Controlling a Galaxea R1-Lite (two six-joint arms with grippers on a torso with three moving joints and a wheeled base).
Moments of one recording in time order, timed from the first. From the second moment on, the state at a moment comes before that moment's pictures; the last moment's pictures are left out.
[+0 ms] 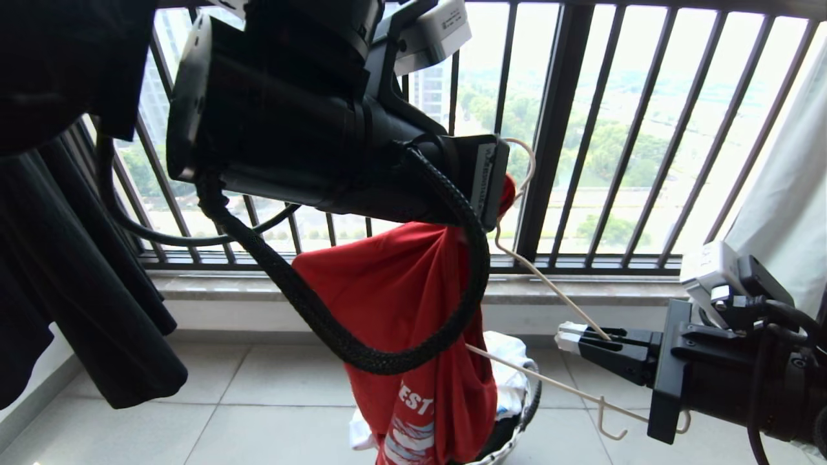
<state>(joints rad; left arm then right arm) -0.93 1.72 -1.84 0.50 0.05 -0.25 0.50 1.30 -0.50 -0.59 0.35 -0.17</state>
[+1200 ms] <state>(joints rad) -0.89 1.73 -1.95 0.69 -0.19 0.19 0.42 1.35 -0.45 -0.60 0.41 -0.30</state>
